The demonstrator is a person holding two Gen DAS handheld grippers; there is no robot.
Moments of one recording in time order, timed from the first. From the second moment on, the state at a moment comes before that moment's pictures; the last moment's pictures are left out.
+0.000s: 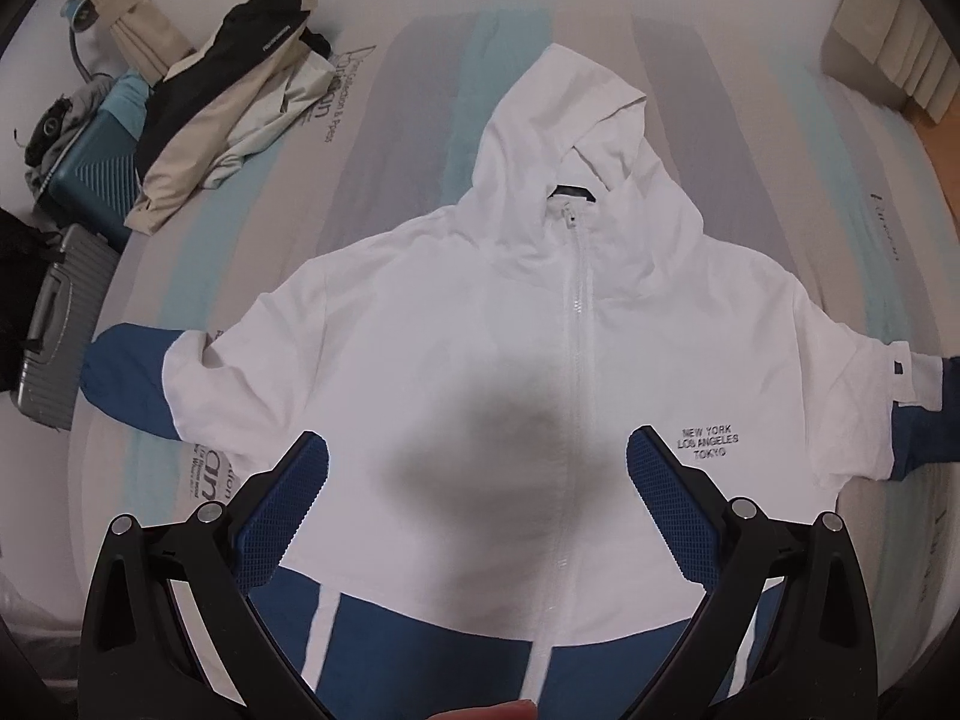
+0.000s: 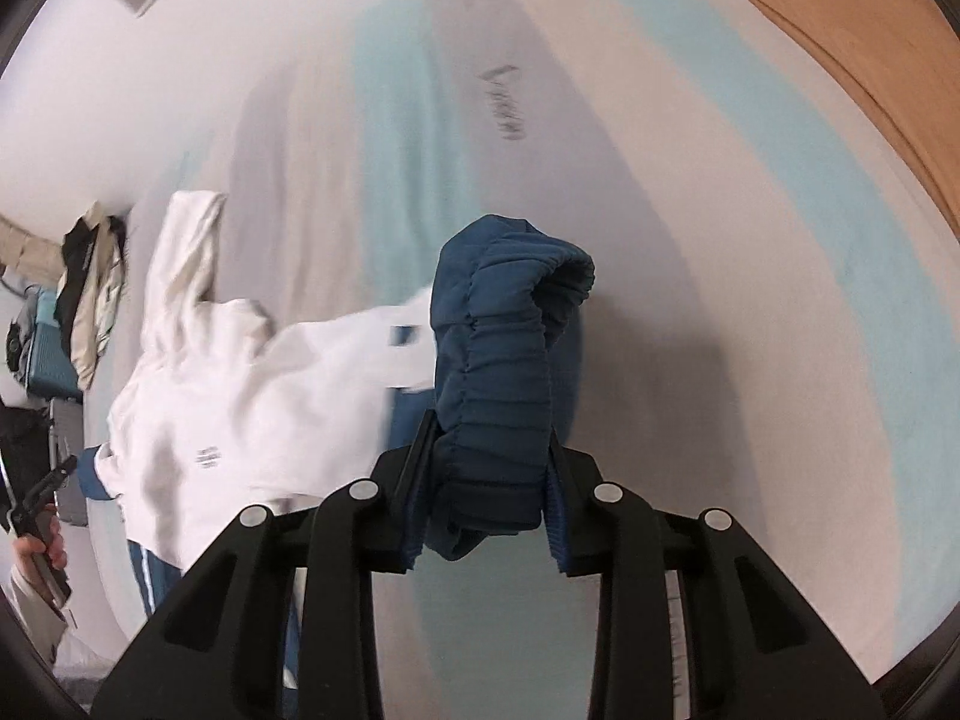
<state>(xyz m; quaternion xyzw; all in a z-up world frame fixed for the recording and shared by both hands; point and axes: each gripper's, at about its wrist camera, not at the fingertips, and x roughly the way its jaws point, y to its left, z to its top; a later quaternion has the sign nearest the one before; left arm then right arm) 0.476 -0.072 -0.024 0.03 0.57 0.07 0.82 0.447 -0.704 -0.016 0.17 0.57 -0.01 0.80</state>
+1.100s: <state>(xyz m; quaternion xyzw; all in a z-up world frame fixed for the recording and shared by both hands) 0.486 0.191 -0.077 -0.02 0.55 0.01 0.84 0.492 -0.191 -0.020 0.09 0.56 0.04 0.82</state>
